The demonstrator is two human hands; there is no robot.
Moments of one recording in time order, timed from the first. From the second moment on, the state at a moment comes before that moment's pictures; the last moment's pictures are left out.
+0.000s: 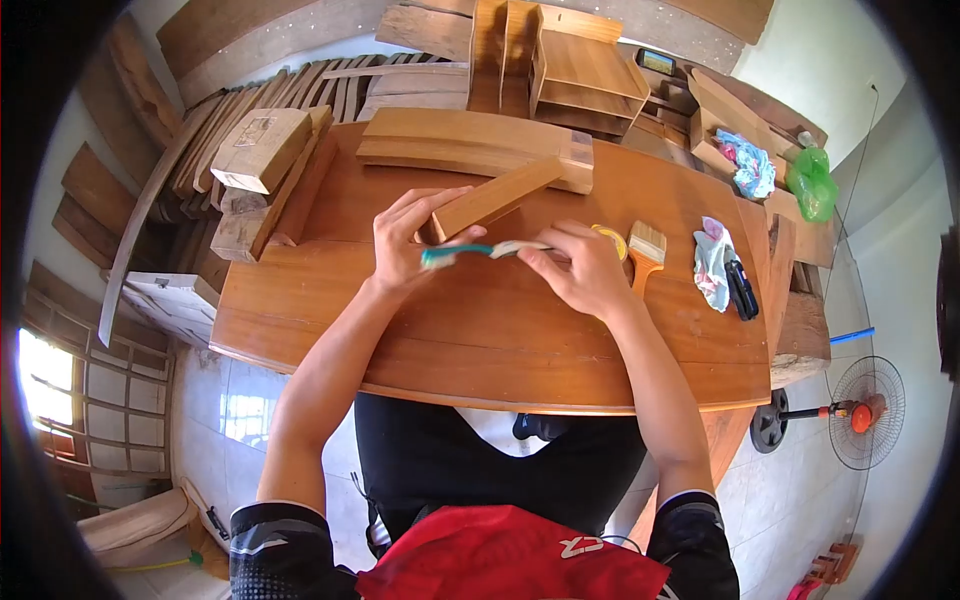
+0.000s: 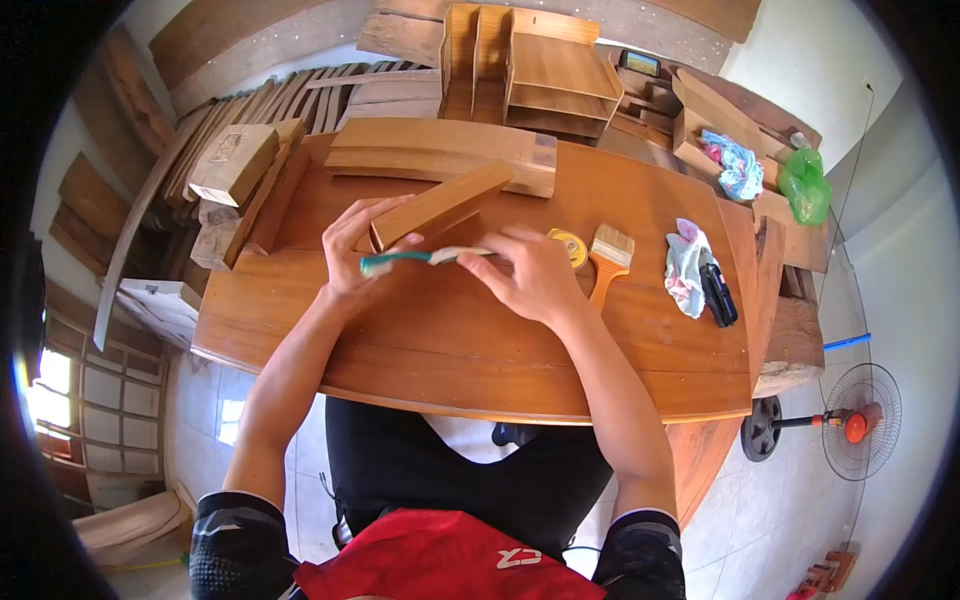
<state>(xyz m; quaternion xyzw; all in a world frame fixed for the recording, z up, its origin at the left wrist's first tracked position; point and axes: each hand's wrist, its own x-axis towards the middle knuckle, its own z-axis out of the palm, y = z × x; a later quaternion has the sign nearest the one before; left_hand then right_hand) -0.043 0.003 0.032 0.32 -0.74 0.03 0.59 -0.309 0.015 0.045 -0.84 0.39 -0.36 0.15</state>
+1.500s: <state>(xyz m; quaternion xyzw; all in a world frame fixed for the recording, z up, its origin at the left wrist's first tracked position) -0.042 0.000 0.033 0.33 -0.74 0.06 0.59 -0.319 0.013 0.039 -0.78 0.35 -0.49 0.16</state>
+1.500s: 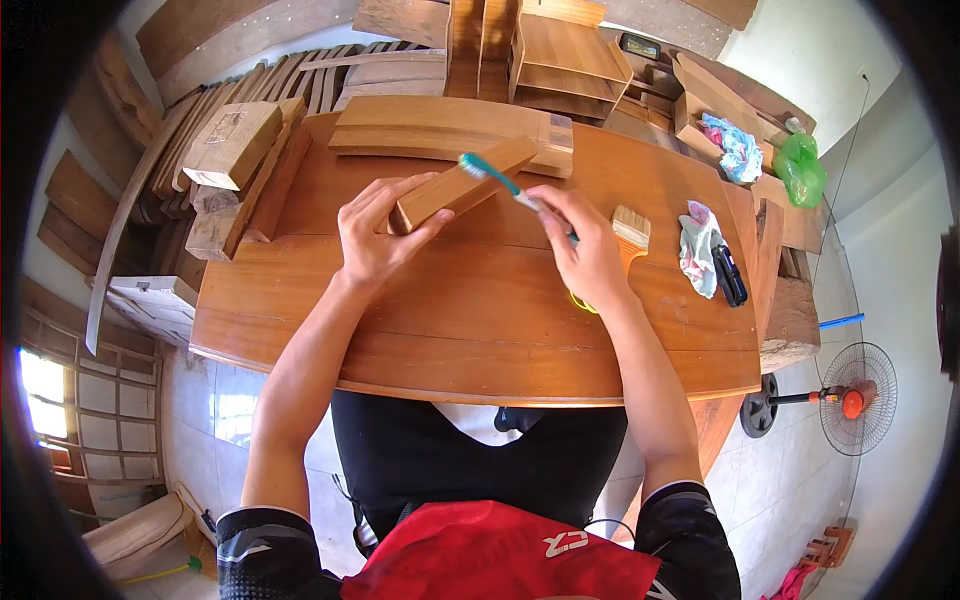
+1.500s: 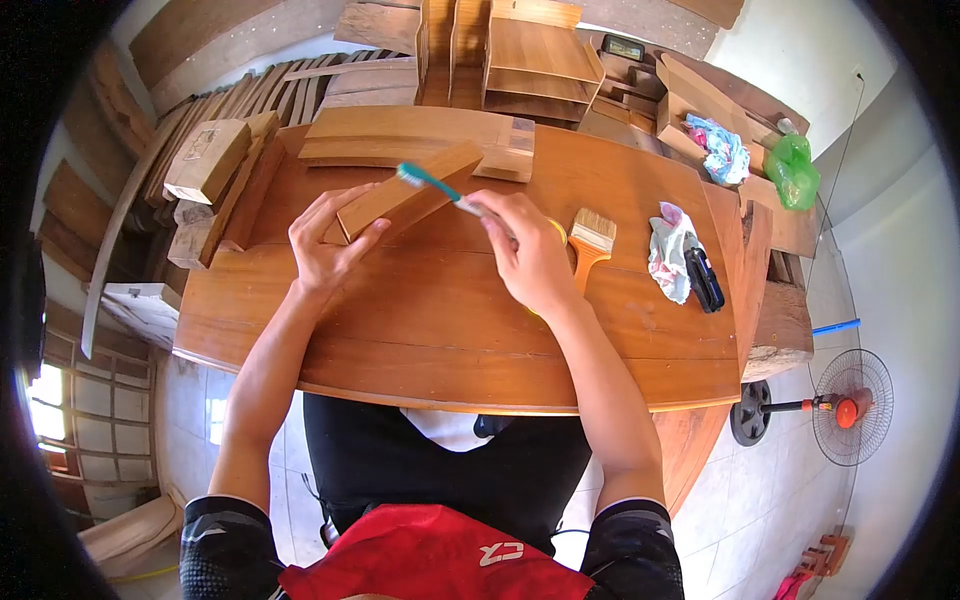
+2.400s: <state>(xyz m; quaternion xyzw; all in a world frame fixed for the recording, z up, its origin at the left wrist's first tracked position) -0.044 0.013 0.039 0.33 -0.77 0.06 0.54 -0.336 0.008 0.044 -0.72 0.45 -0.51 0.11</state>
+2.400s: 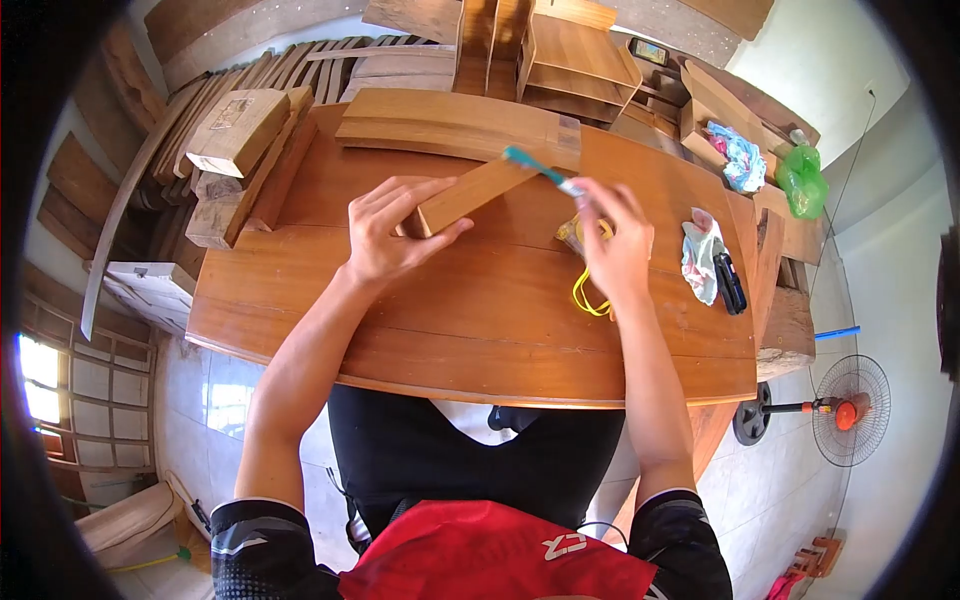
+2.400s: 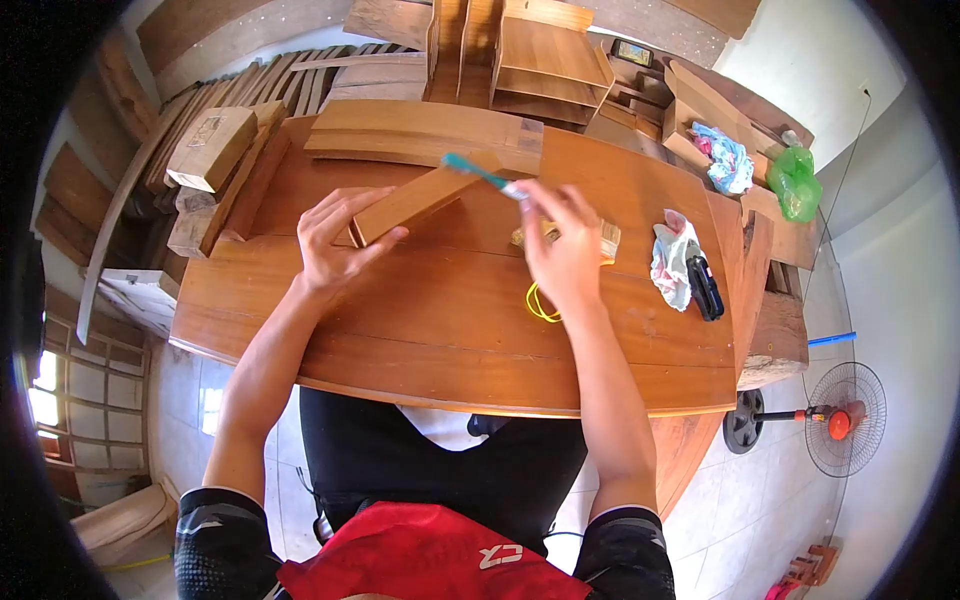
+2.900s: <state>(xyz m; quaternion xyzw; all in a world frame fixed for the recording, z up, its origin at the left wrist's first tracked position) -0.047 0.019 0.043 0.27 -0.79 0.10 0.54 -0.330 0.012 0.046 -0.75 0.40 -0.52 0.07</state>
